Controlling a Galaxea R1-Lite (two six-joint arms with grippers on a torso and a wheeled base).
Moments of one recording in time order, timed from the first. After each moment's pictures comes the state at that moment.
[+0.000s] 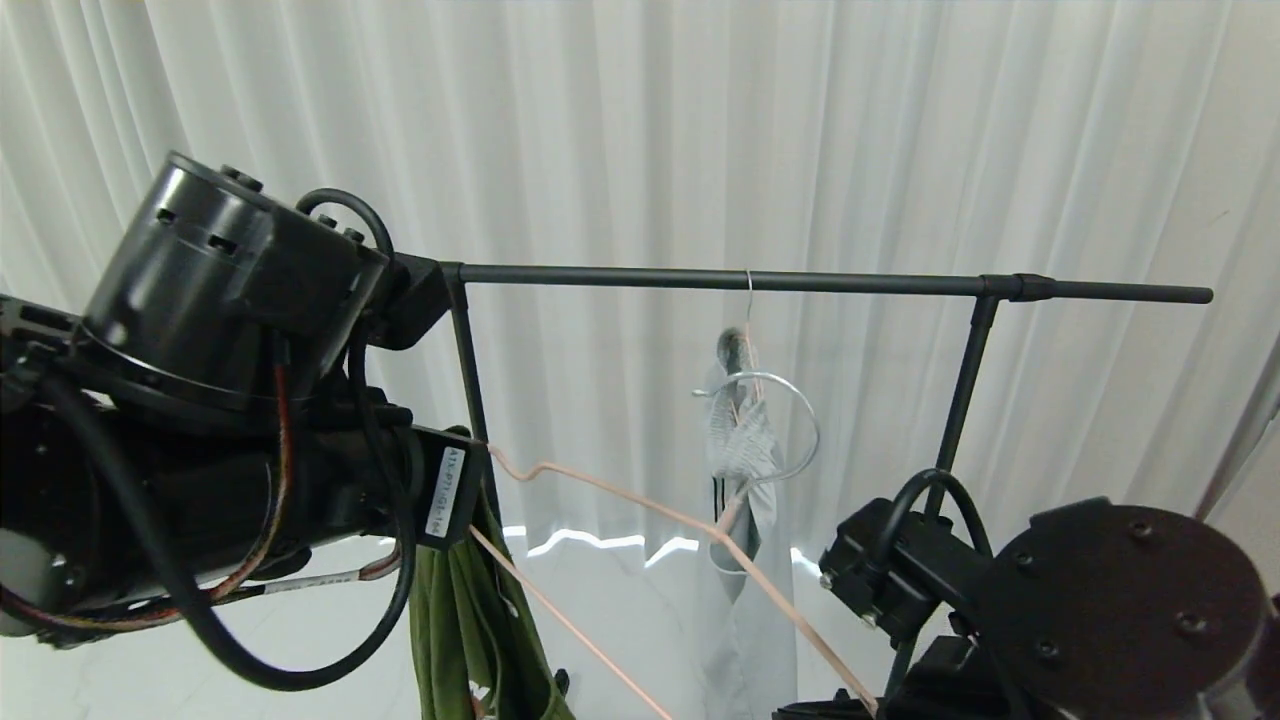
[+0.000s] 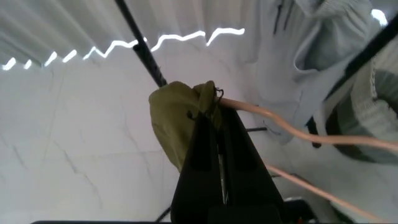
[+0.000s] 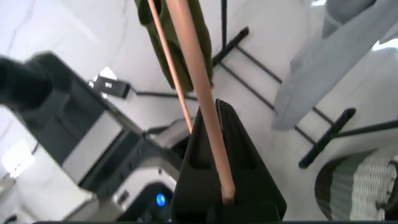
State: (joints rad) left arm -0.72 1.43 -1.15 0.46 0.42 -0.19; right arm 1.25 1.50 -0.88 0.12 -0.20 0.52
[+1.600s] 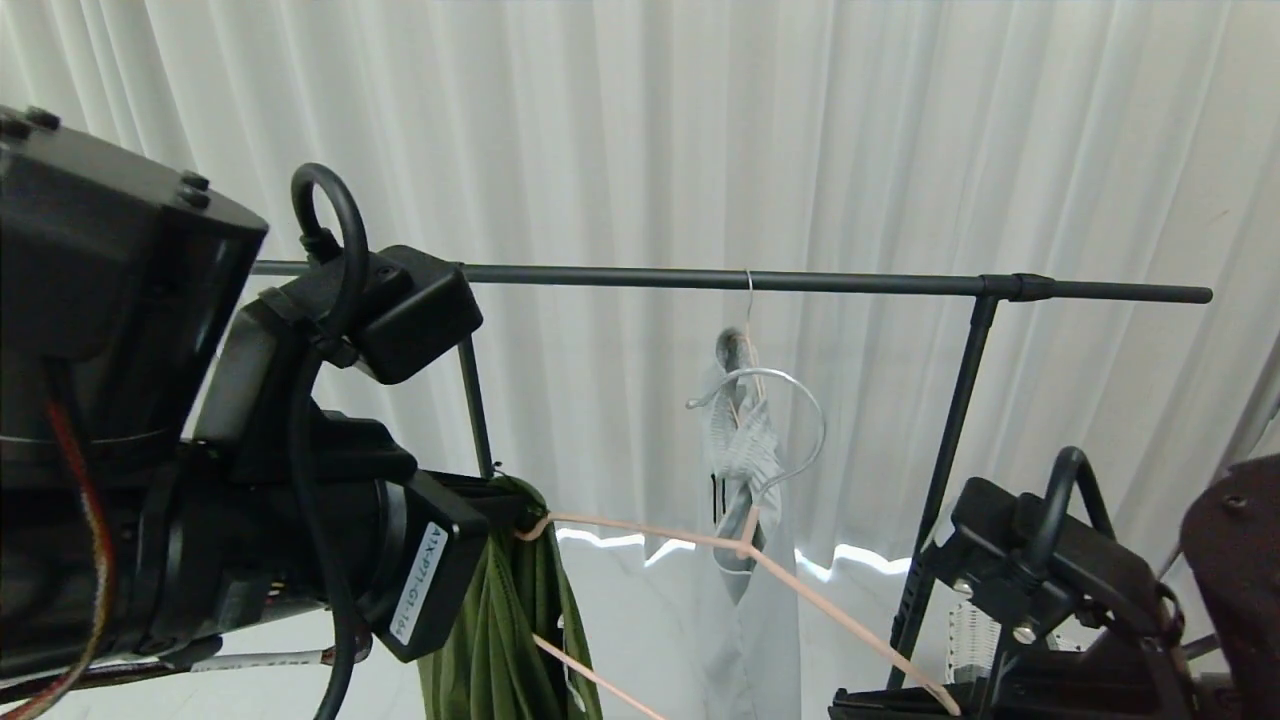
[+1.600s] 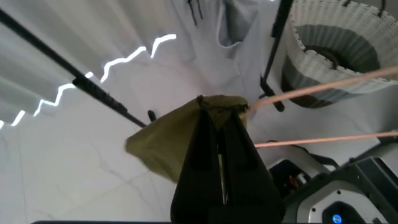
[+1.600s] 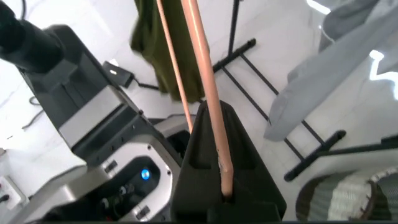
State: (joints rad) left arm -0.84 1.35 -1.14 0.46 0.20 -0.06; right arm 1.19 1.37 -0.81 0.08 -0.10 0.34
